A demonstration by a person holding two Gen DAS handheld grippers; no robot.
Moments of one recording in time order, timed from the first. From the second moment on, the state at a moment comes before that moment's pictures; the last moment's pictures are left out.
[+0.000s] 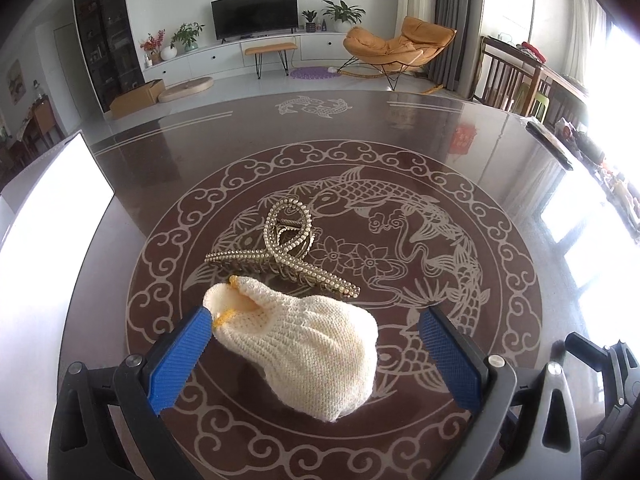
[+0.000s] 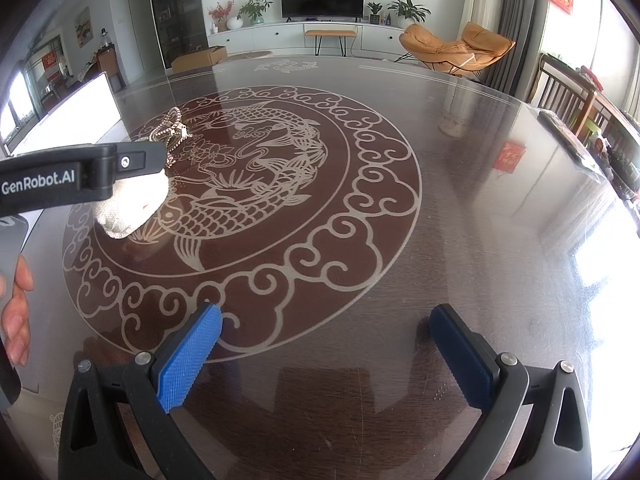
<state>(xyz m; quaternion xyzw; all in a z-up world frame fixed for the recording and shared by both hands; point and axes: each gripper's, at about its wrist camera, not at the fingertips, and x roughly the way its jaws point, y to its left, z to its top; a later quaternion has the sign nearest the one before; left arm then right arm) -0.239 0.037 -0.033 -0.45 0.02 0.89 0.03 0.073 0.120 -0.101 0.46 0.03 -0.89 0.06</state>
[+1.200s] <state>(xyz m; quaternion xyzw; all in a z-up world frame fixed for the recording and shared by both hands) -0.193 -0.010 -0.023 -0.44 0.02 0.89 0.07 0.073 0.120 -0.101 0.46 0.03 -0.89 0.06</state>
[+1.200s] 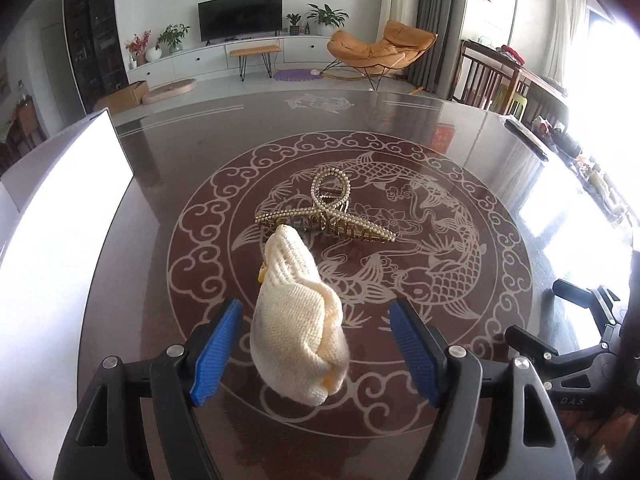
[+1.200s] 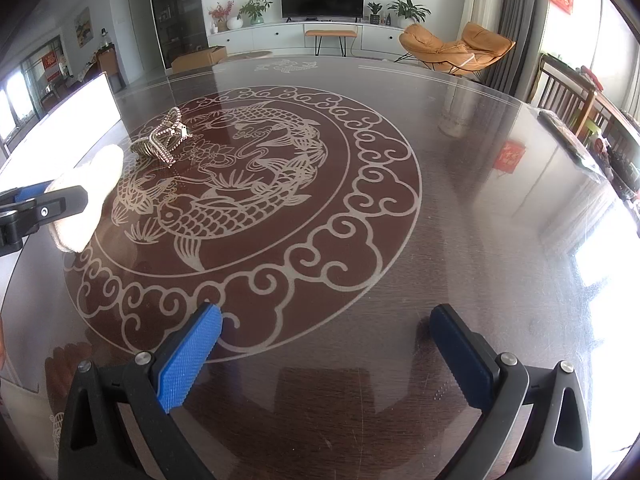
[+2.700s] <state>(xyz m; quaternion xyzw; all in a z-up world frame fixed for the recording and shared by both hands) -0.051 -0.139 0.038 -0.38 -0.12 0.91 0.06 -0.084 -0.061 -0.090 0.50 0.17 -0.80 0.30</state>
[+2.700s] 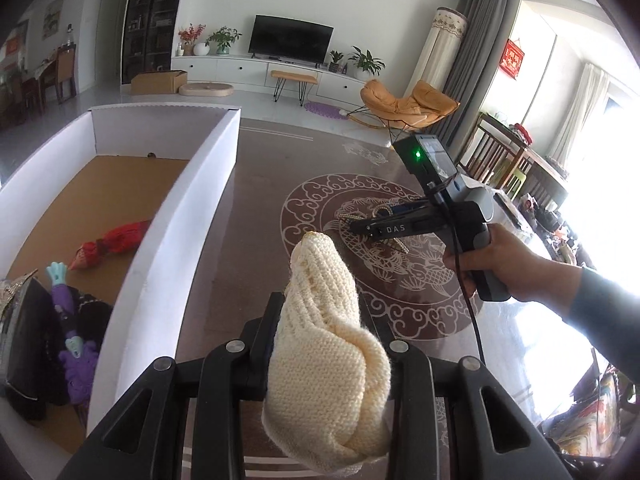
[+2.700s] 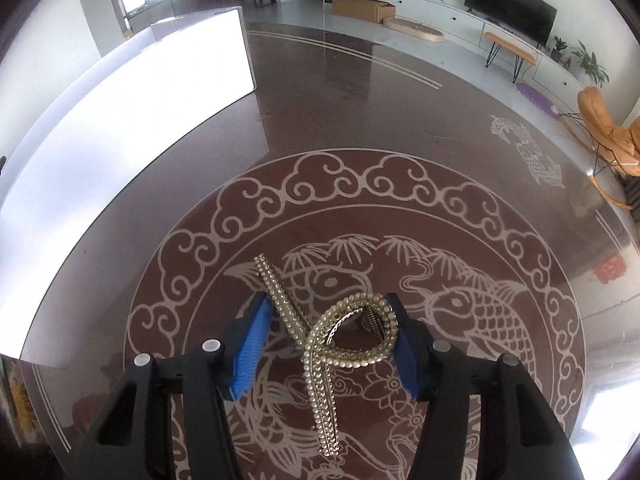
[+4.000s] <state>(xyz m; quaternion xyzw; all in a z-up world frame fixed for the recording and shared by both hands) 0.054 -0.318 0.080 -0.34 -0.14 0.93 -0.08 -0.131 -0.081 -0.084 0.56 -0.05 -0.82 0.14</state>
